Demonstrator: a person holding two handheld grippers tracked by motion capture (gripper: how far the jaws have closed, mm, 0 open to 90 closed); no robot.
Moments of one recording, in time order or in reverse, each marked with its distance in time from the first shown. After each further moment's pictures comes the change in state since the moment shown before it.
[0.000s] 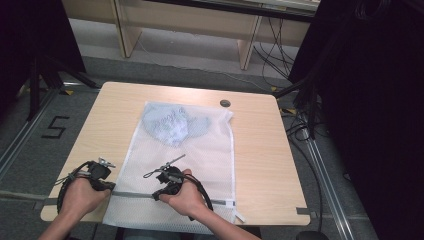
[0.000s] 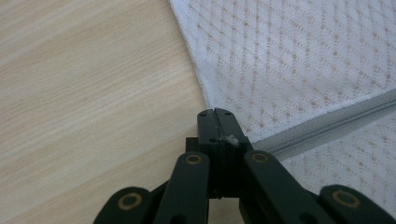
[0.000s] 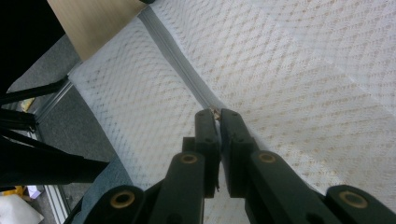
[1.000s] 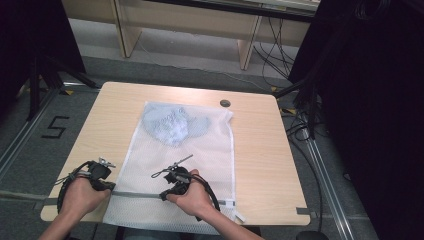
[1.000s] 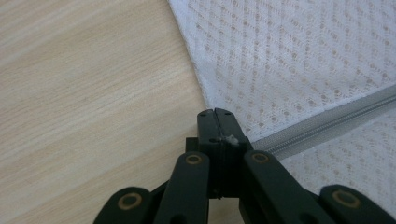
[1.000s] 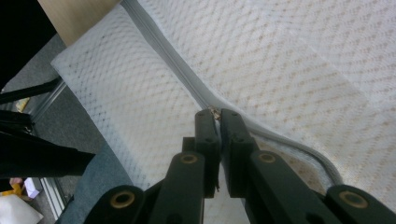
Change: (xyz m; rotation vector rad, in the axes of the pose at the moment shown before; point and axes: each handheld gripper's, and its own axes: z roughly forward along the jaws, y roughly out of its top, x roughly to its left) left arm -0.001 0.001 0.000 0.009 0.005 0.007; right arm -0.012 -0.011 -0.011 0.014 -0.009 0.023
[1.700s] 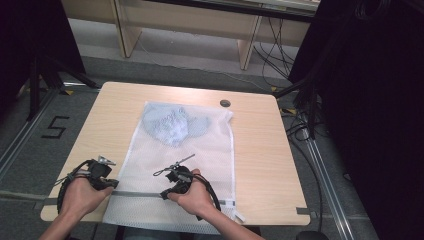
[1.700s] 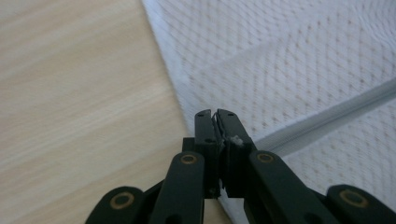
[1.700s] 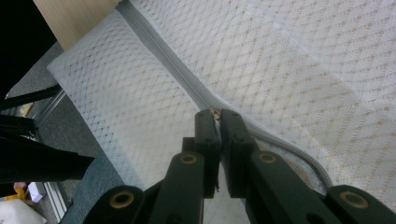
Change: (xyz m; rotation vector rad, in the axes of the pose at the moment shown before) left arm -0.008 0.002 -0.004 -0.072 -0.048 -0.035; right arm -0.005 0.000 0.000 -0.012 0.013 0.019
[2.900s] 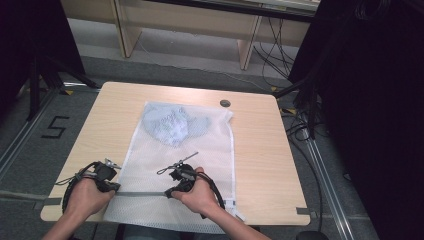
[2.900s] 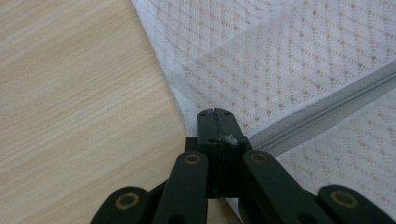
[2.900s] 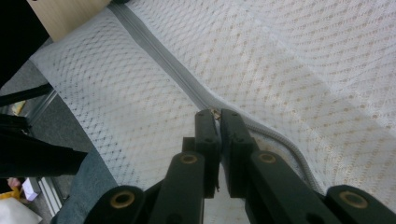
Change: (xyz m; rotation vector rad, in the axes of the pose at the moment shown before) left arm -0.004 0.002 0.008 0.060 0.026 0.065; right arm -0.004 -0.001 -0.012 0.001 -0.042 -0.011
